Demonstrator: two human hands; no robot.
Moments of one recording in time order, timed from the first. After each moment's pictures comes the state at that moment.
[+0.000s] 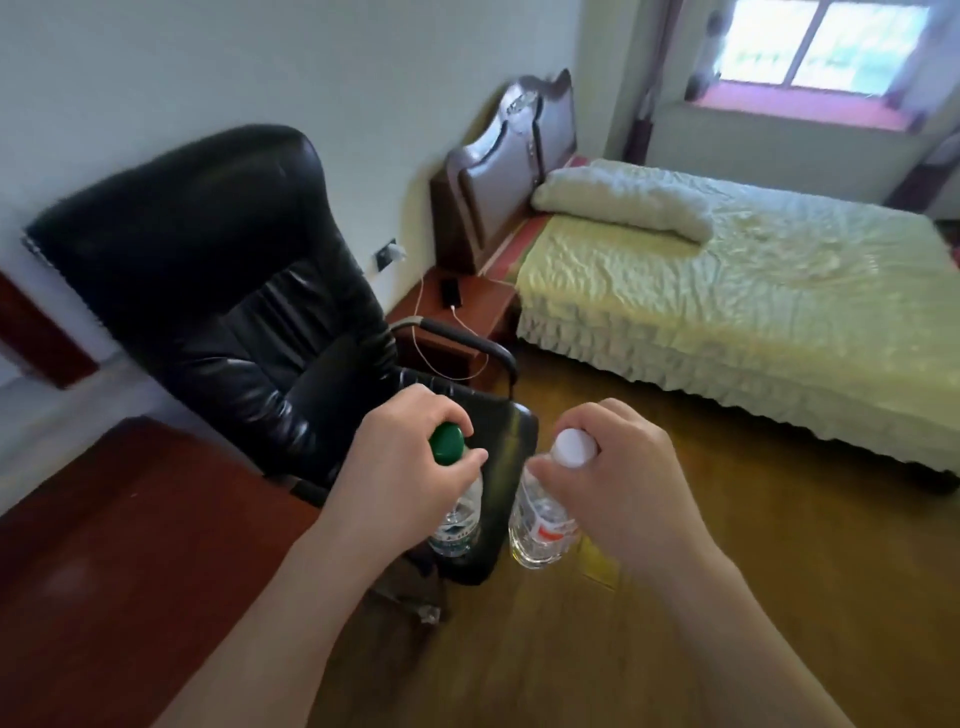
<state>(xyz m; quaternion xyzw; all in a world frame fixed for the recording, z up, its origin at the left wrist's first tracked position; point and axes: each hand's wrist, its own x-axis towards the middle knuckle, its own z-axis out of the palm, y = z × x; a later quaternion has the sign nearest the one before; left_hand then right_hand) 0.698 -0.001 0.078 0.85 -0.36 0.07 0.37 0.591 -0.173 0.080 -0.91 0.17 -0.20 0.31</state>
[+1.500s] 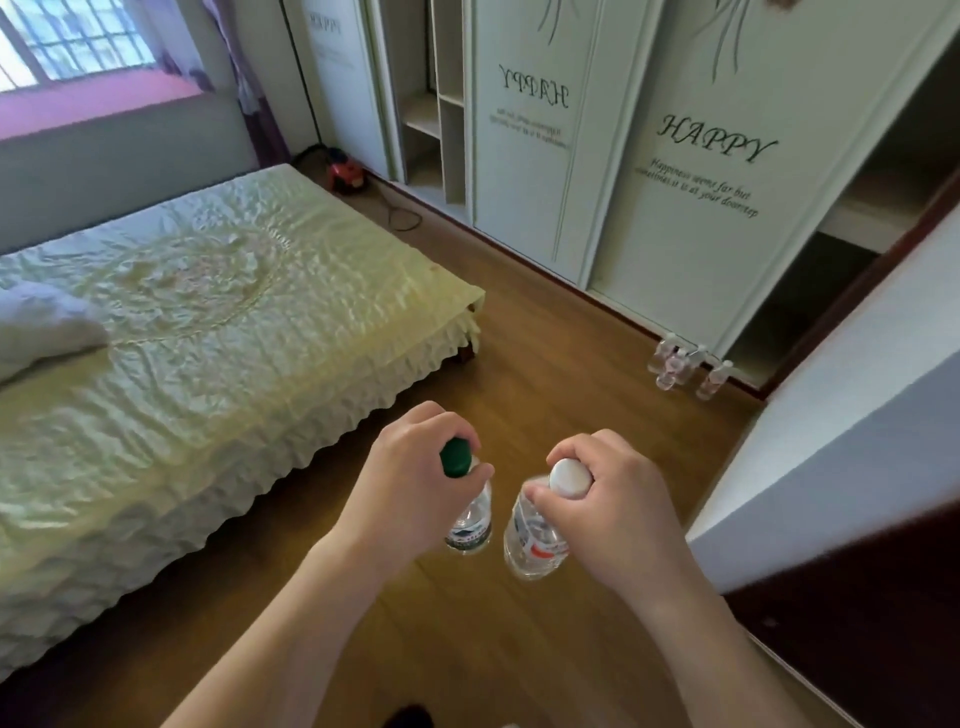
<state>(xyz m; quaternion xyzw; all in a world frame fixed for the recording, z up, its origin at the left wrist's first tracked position) 0.520 -0.761 0.035 0.53 -0.77 -0.20 0.29 0.322 -0.712 0.029 -0.65 0.66 -0.33 0.18</state>
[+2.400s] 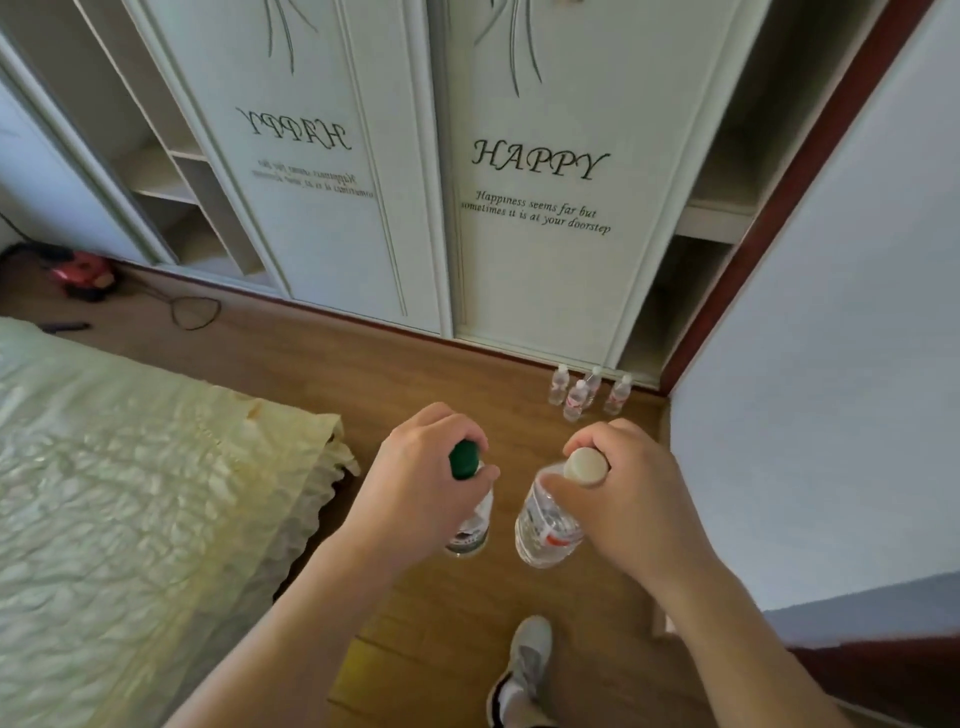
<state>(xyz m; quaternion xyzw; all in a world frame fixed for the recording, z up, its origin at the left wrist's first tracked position) 0.291 -1.244 0.021 0.32 -0.88 -0.28 0.20 0.125 -1.112 0.008 -0.46 0.81 -0.35 0.12</state>
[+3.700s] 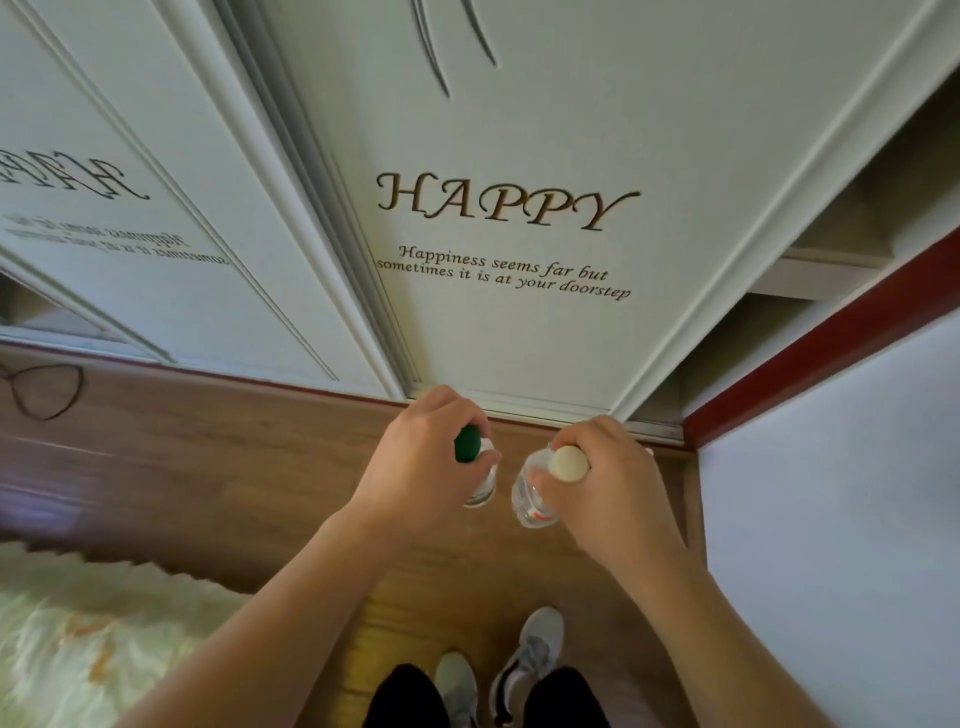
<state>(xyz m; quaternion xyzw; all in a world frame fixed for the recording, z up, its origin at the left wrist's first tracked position) -0.104 -1.697 -0.100 0.26 -0.90 -0.32 0.13 -0.236 -1.542 -0.122 -0.39 0.84 -0.33 0.15</state>
